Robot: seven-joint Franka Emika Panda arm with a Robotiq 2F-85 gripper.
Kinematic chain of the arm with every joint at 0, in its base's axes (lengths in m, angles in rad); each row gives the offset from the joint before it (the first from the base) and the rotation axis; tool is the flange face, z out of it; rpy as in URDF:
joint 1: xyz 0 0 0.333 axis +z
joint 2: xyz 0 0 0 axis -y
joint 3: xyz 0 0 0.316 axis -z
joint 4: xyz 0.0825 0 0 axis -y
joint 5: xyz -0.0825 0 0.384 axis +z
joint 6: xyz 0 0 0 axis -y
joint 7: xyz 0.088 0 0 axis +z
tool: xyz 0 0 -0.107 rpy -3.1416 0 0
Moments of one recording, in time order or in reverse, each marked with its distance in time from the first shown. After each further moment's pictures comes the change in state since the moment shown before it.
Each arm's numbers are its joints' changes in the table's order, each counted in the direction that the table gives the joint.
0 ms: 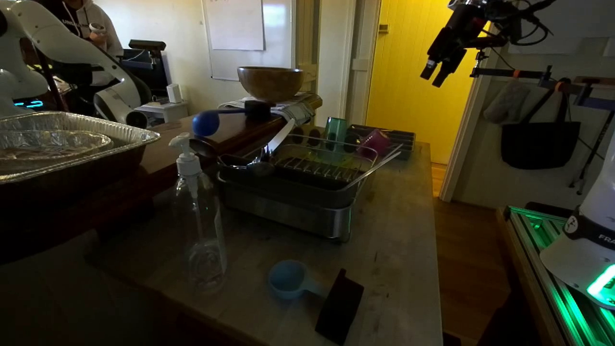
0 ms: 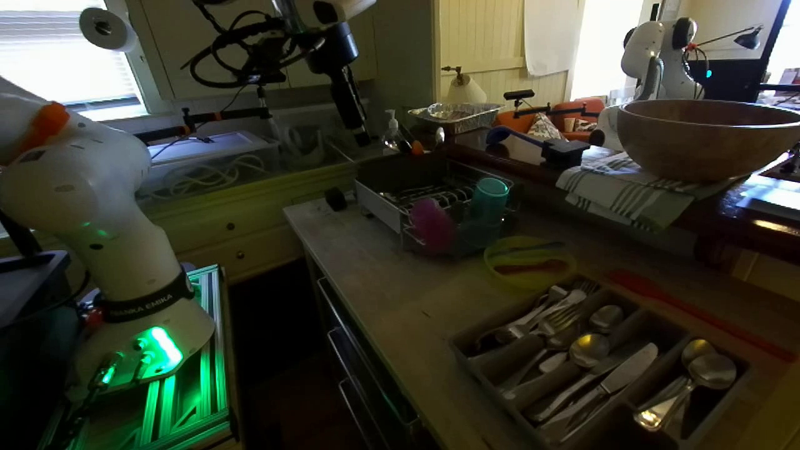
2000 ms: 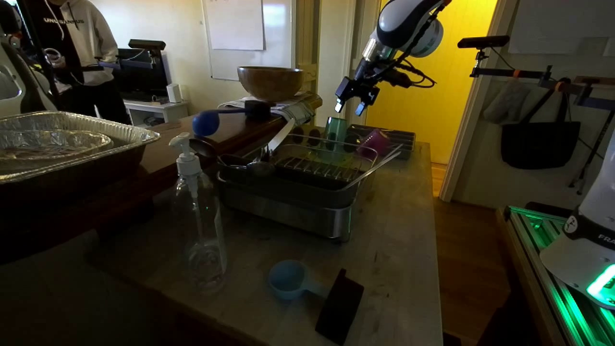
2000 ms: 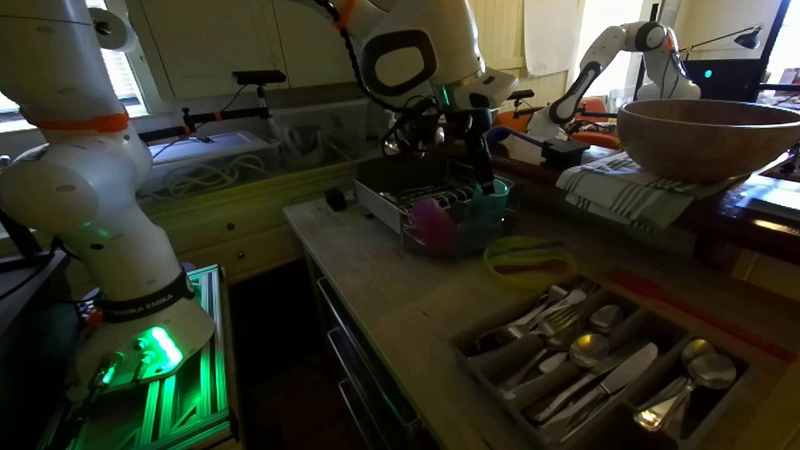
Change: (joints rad) arm -0.004 -0.800 -0.079 0.427 0.184 0.417 -0.041
